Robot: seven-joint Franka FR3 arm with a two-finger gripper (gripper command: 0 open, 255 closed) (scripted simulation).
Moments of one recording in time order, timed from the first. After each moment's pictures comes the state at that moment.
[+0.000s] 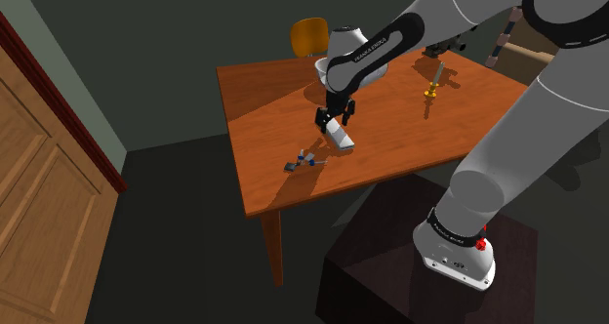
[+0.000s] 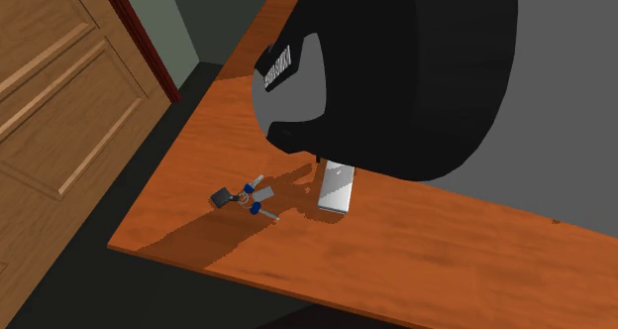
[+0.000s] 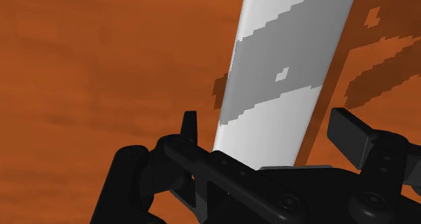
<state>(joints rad) -0.24 -0.10 0.05 -2.47 -0.02 2.38 0.21</state>
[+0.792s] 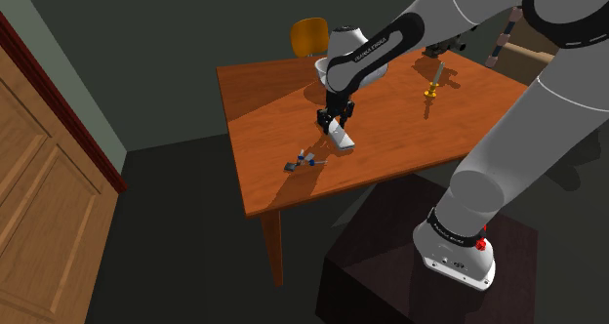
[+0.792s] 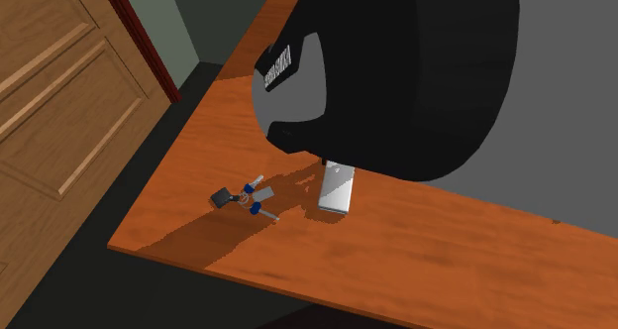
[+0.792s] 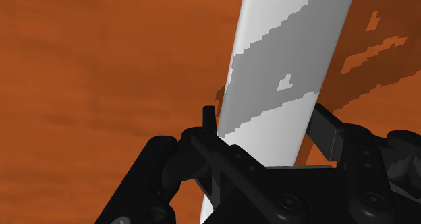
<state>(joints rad) -0.24 -0.10 0.05 -2.47 -0.02 2.38 0.21</state>
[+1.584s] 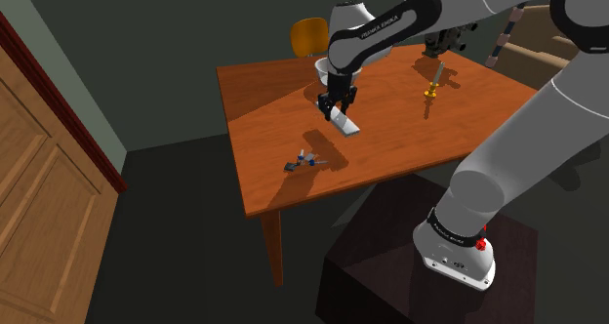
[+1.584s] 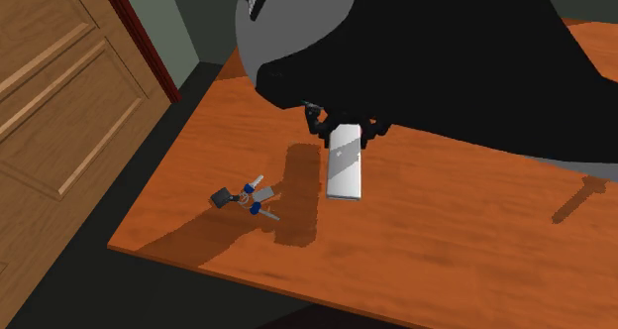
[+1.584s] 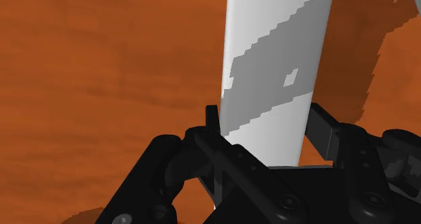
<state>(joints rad) -0.24 -0.19 0.05 -2.40 -0.01 2.22 0.20</state>
